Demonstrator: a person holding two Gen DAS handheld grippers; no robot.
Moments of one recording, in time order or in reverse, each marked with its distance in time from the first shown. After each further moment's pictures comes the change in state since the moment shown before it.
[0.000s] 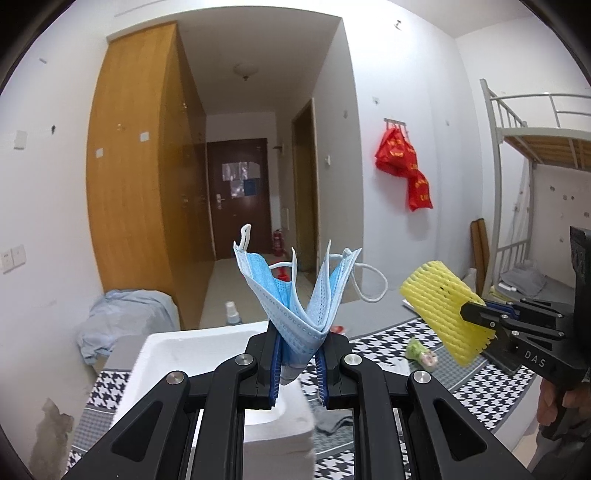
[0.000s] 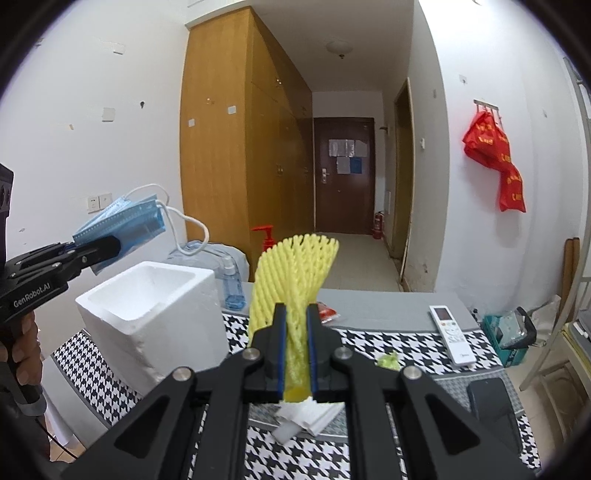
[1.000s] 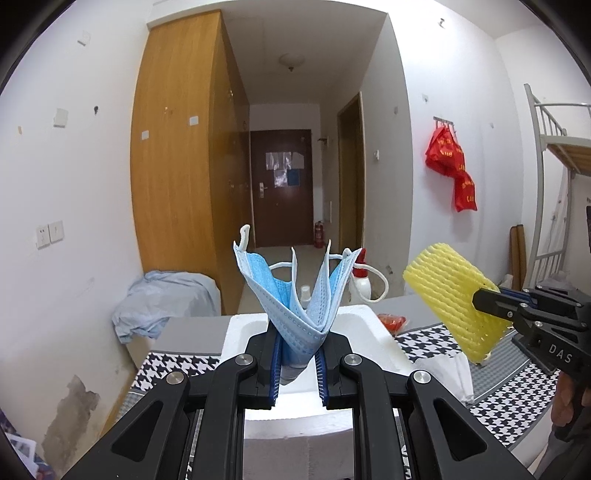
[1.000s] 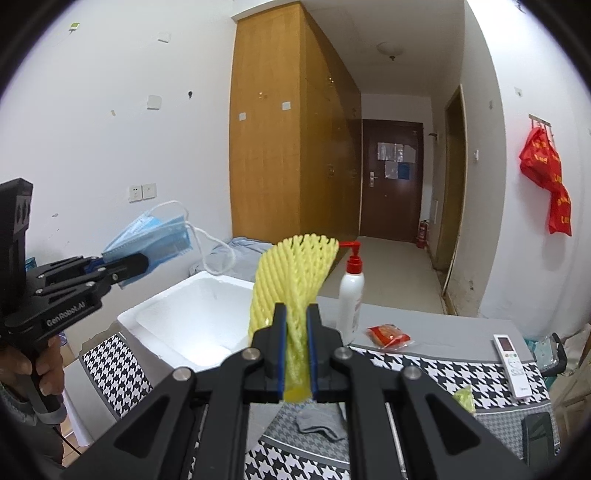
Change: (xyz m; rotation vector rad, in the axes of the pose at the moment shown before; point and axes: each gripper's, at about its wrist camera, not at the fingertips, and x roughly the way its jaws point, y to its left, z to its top) left arm 0.001 0.070 -0.008 -0.067 0.039 0.146; right arm 0.040 0.071 0.024 -0.076 0.003 0.162
